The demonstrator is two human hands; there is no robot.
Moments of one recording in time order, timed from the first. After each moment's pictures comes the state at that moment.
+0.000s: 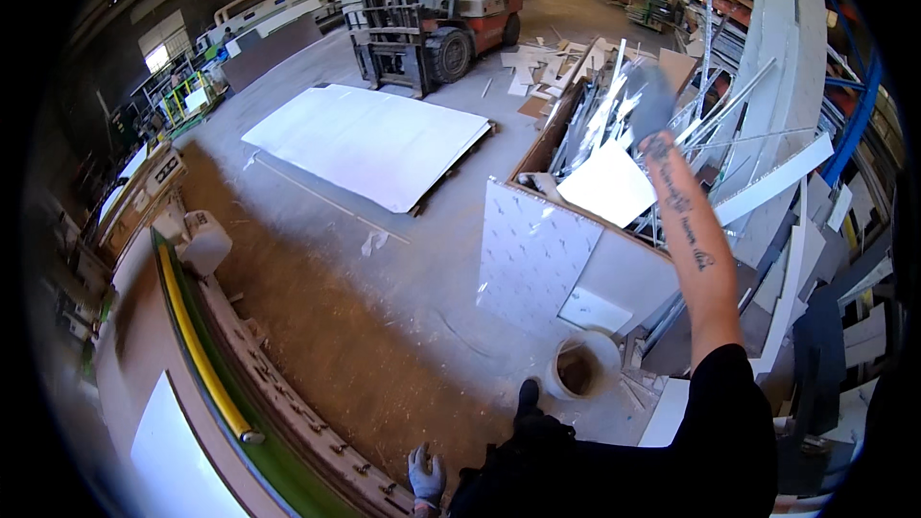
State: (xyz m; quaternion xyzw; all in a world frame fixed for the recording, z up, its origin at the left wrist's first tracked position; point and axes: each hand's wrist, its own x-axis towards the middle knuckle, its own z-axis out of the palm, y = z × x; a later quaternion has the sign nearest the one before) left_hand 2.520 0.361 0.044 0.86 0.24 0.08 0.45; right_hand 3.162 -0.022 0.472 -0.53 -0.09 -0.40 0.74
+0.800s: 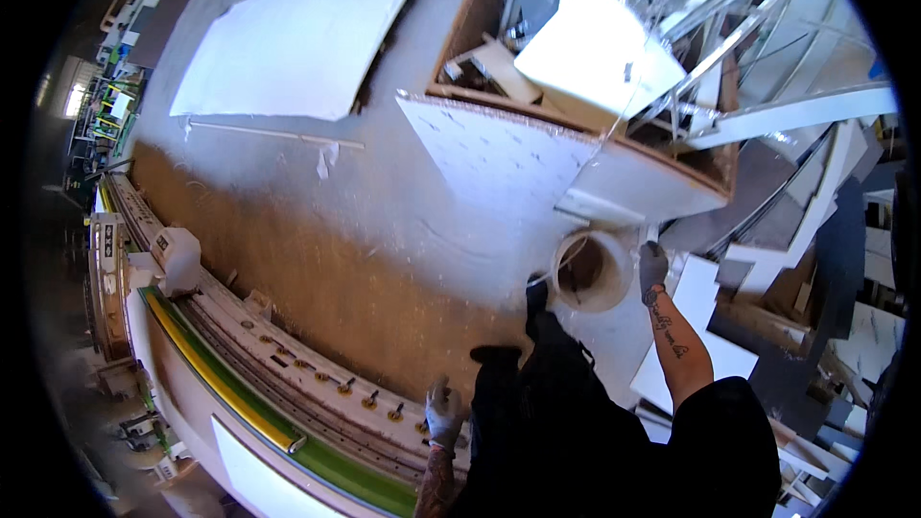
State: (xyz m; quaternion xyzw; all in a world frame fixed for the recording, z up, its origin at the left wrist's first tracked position) left_hand 2.792 0.279 0.027 0.89 0.20 -0.13 0.40; right_hand 2.992 -0.252 -0.158 -0.77 0.41 -0.06 0.48
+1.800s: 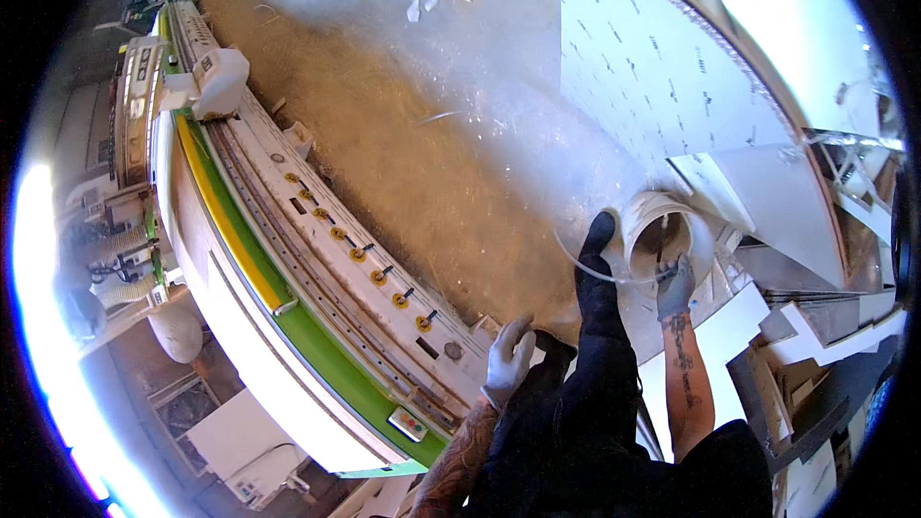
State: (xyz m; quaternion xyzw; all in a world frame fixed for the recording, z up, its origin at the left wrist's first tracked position) left_hand 2.818 0.218 -0.009 0.80 0.29 -0.17 0.50; right_hand 2.961 -0.094 -0.228 -0.38 0.51 0.08 0.77
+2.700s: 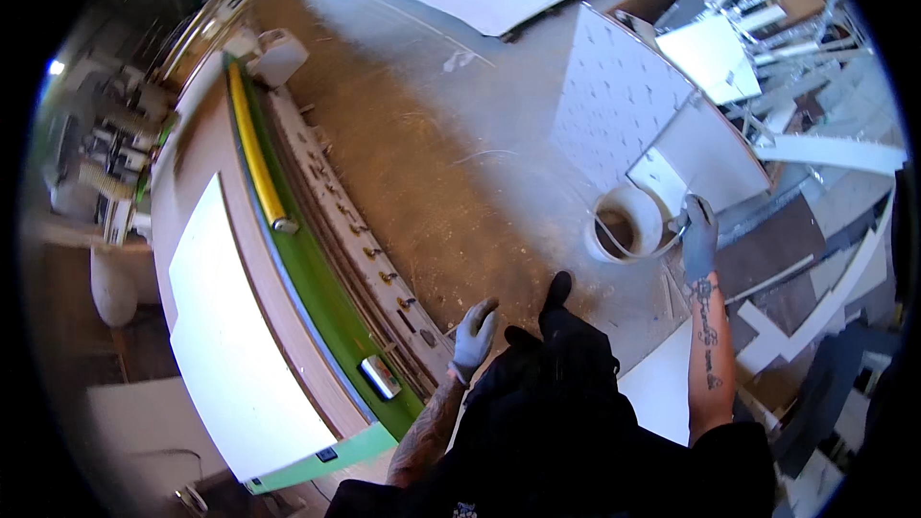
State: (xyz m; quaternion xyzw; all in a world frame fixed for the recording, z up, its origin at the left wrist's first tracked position) left_hand 2.439 0.231 0.050 0.75 0.22 0.05 0.63; right_hand 2.774 -0.107 0.143 -0.66 0.13 0.03 0.74
